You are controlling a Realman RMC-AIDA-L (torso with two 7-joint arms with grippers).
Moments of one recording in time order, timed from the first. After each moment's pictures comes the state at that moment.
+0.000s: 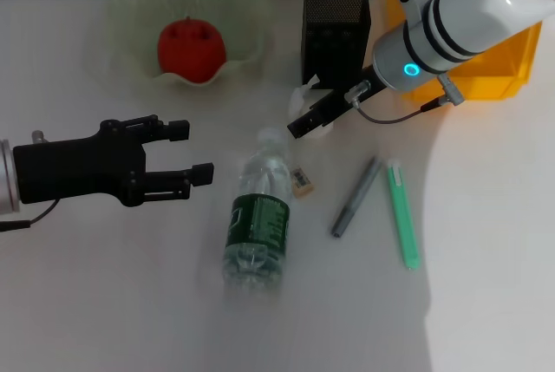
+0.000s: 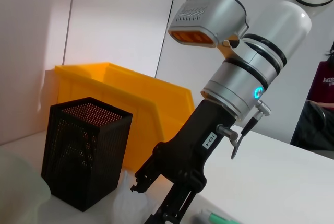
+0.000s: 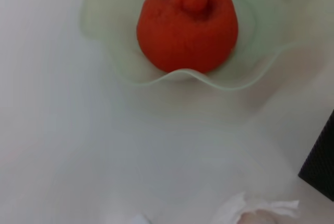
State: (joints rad) left arm -0.43 -2.01 0.87 0.64 1.82 1.57 -1.34; right arm 1.05 2.09 -1.31 -0.48 -2.39 -0.96 2.43
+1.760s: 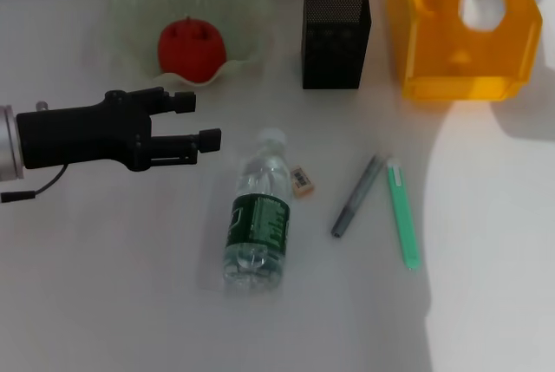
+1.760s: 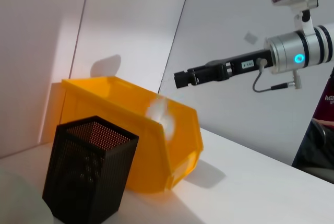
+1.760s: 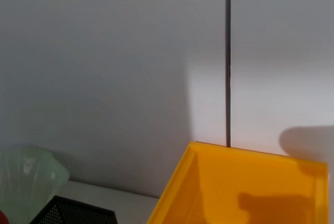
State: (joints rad) left arm -0.47 -2.02 0.86 0.70 1.82 1.58 -1.48; right arm 0.47 2.08 -1.03 -1.27 -2.29 -0.94 2.35
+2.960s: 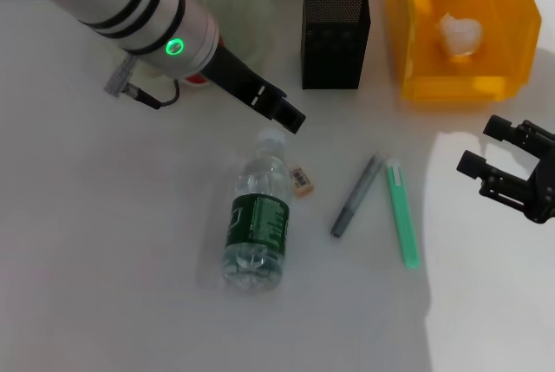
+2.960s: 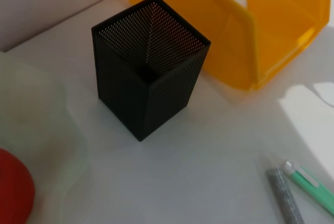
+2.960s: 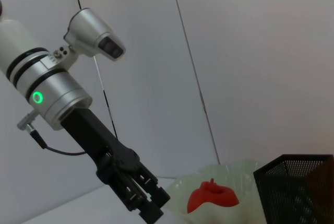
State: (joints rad) left arm -0.79 -2.08 1.51 1.31 2.52 1.43 -2.87; right arm 0.20 2.07 -0.76 -0.55 -1.56 -1.62 1.09
